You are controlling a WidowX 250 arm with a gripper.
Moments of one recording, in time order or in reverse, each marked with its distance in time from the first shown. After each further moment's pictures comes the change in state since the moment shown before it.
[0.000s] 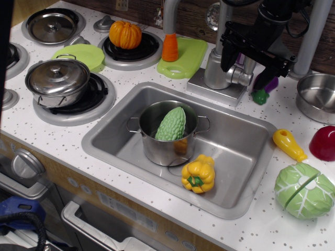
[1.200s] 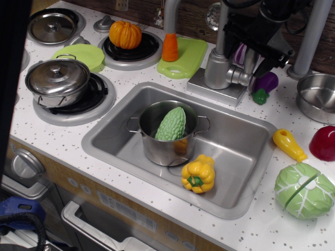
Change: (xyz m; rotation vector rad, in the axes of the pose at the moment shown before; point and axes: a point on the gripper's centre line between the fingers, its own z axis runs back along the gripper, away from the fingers) arm 0.033 0.010 -0.004 0.091 -0.163 -0.003
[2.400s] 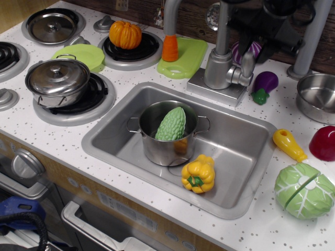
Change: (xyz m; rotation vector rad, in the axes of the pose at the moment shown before) arm -0.014 -0.011 0.012 -0.040 -0.065 0.156
